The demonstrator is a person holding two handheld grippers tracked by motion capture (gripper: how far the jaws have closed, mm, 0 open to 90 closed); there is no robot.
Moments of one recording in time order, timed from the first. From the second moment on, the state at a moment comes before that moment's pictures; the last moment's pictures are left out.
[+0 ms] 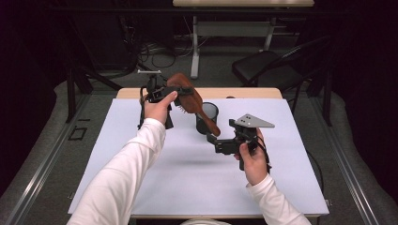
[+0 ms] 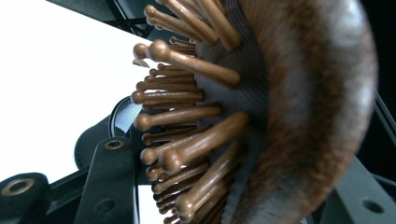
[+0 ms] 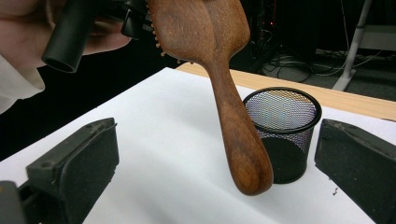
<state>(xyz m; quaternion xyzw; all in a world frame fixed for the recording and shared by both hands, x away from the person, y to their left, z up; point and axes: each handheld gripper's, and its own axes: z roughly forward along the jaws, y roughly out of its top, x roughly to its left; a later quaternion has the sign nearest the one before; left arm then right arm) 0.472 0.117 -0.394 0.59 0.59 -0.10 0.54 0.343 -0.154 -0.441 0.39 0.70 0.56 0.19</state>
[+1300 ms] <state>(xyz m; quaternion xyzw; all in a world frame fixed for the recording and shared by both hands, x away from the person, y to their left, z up) 0.488 0.124 -0.388 0.56 0.61 0.00 0.57 0.349 -0.166 -0.445 0.41 0.70 0.56 0.18</state>
